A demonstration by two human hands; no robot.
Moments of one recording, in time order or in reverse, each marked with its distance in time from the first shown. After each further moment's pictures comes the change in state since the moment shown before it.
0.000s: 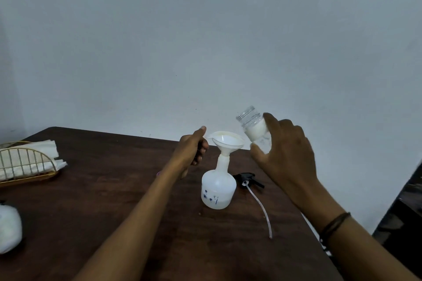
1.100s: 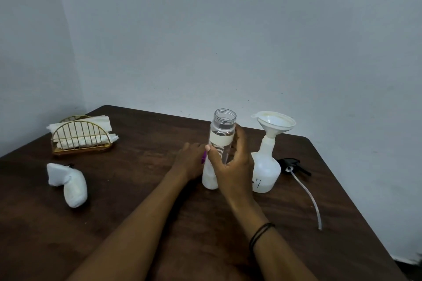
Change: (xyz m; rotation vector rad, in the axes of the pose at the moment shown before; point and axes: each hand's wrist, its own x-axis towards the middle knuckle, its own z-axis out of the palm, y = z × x) left_hand -0.009 -0.092 -0.092 1.224 0.003 0.164; right_hand -0.066 -0.155 0.115 1.059 0.007 0.291
